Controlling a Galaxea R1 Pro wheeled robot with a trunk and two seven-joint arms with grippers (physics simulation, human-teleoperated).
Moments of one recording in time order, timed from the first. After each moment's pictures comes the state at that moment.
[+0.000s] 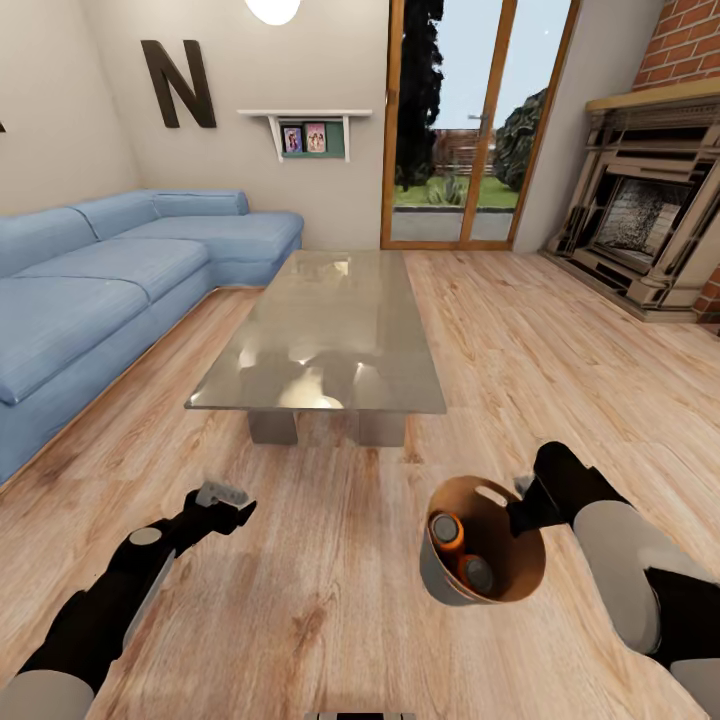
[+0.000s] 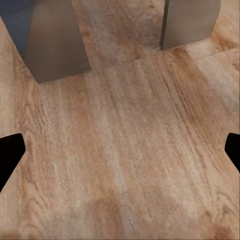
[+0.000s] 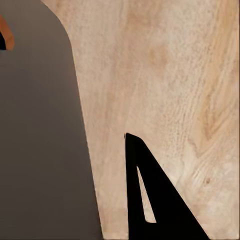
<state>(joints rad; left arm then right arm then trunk) -0.49 0.21 -0.07 -1.08 -0.05 0.29 -0.33 -1.03 -0.15 -0.21 -0.41 0.86 1.04 0.70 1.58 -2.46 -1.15</state>
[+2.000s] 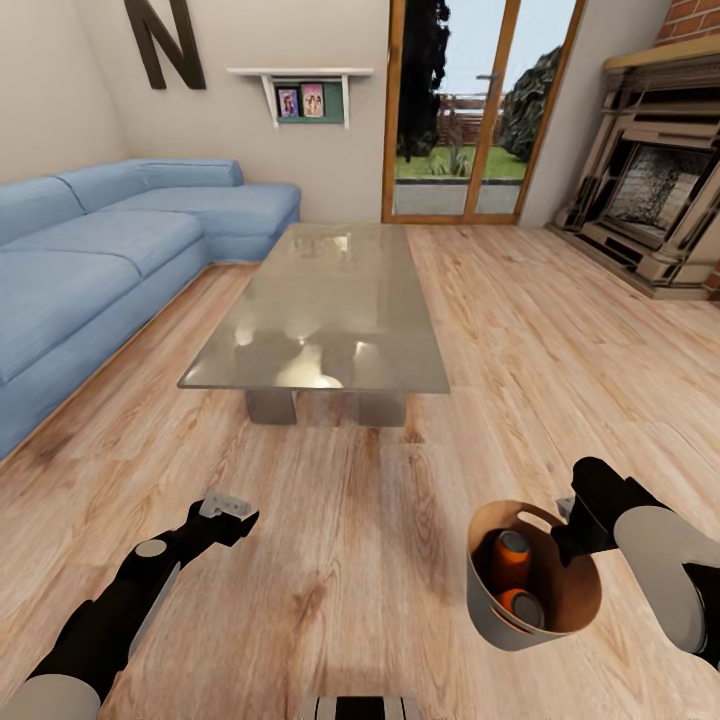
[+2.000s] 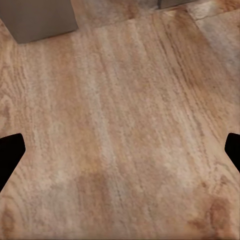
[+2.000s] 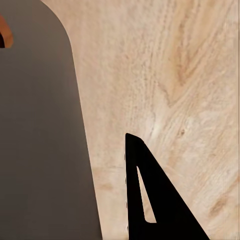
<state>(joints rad) -0.48 0.19 -0.07 -1.01 -0.06 0.24 -0.31 -1.05 -0.28 -0.14 -0.26 0.86 1.04 0.70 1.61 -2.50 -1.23</state>
